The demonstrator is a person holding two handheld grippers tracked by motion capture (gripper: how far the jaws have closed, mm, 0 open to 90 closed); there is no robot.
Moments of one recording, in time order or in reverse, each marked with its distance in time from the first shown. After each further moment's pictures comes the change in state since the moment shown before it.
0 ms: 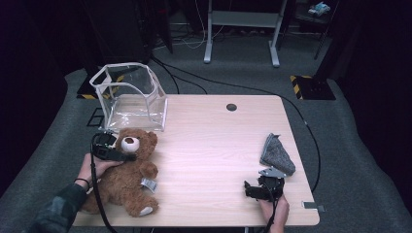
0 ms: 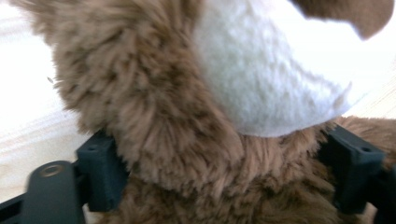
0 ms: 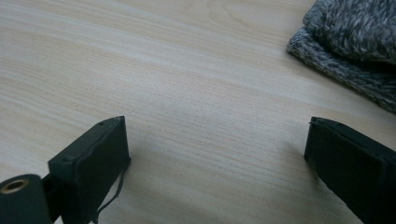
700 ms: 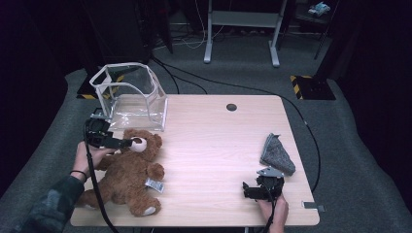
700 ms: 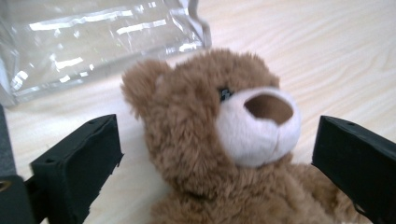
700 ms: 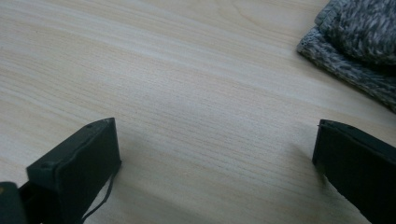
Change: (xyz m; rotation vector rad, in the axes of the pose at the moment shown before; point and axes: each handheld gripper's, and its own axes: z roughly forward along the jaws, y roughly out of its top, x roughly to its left) left arm -0.018 0.034 -0.046 -0.148 0.128 0.026; right arm 0.003 0.002 0.002 0.017 0.007 -0.020
